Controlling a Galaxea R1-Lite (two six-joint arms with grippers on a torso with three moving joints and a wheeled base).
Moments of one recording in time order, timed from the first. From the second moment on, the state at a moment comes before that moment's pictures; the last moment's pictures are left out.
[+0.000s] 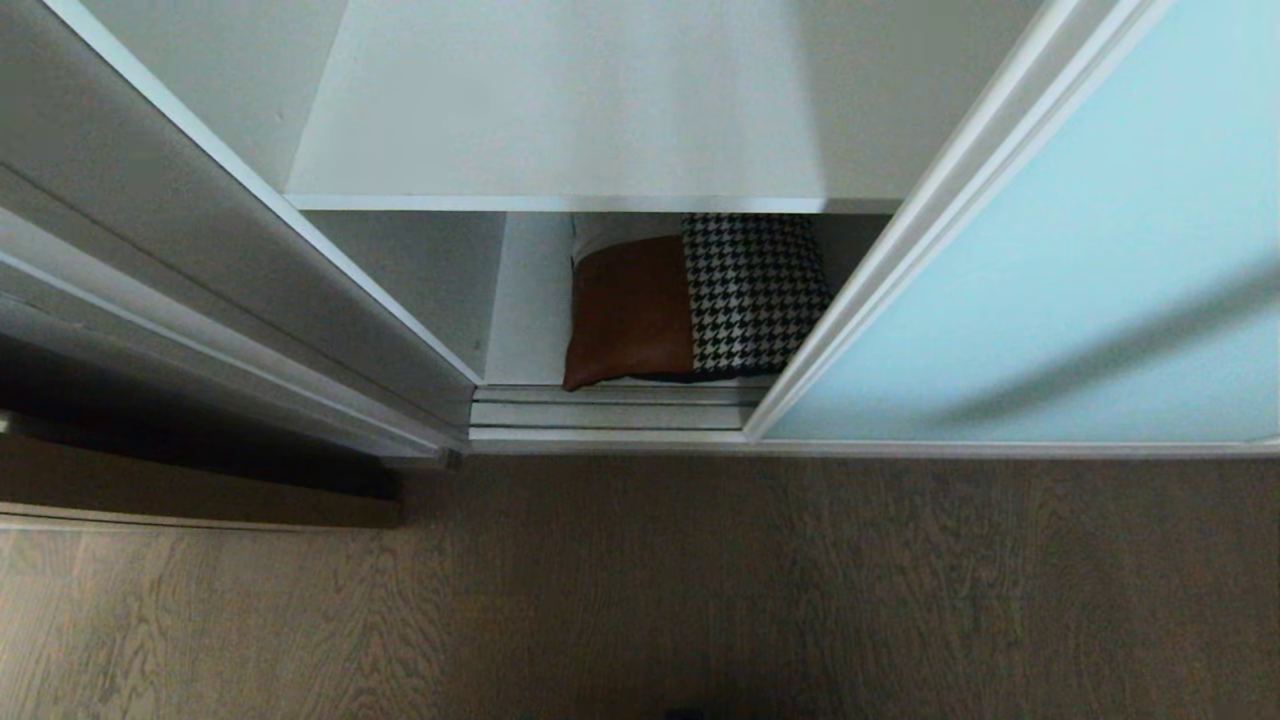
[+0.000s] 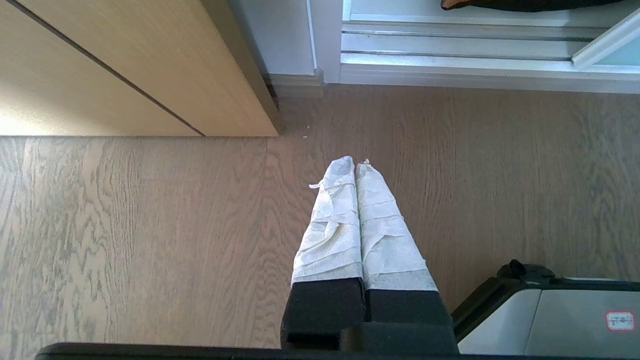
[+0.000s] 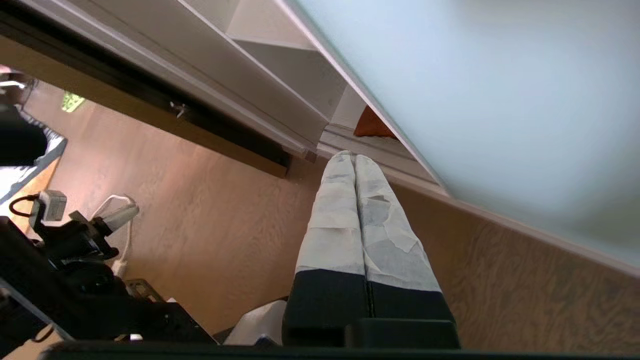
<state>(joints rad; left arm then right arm) 0.00 0.00 0.00 0.00 0.00 0.00 0.00 0.73 -1.34 0.46 0.65 0.21</state>
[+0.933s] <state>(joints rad) 0.00 0.00 0.00 0.00 0.00 0.00 -0.74 0.72 -1.29 0.25 0.39 0.16</state>
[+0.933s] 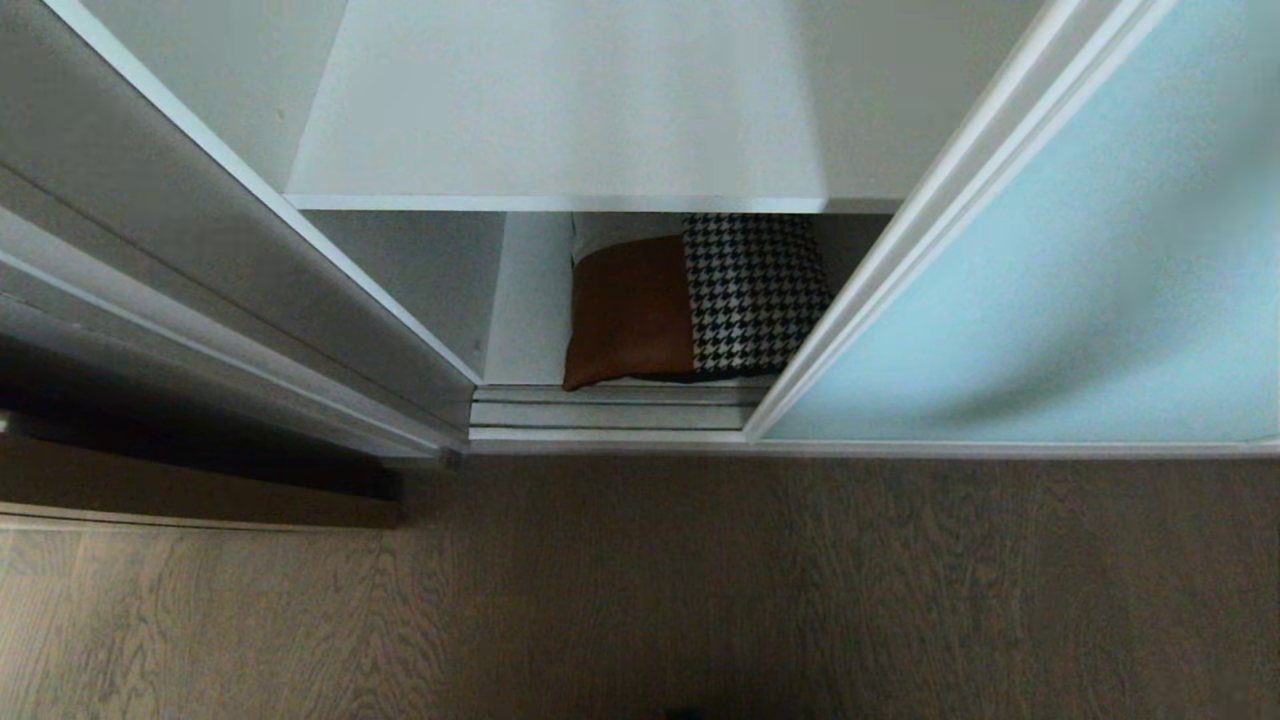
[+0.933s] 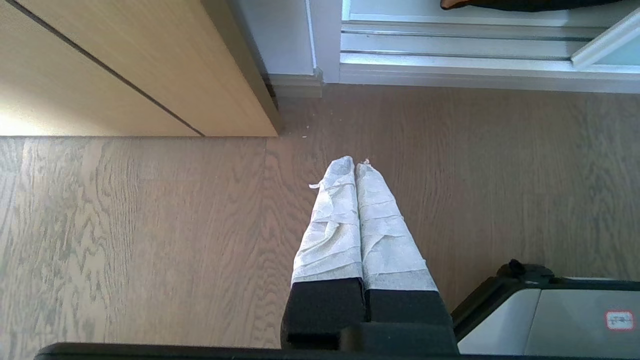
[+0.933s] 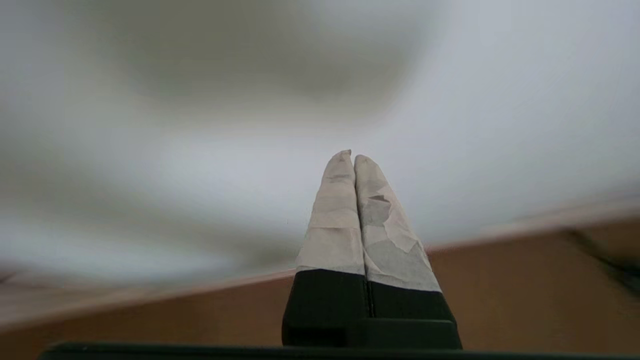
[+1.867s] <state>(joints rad) 0.00 0.00 0.00 0.00 0.00 0.00 -1.43 0.99 -1.30 0.14 0.70 0.17</state>
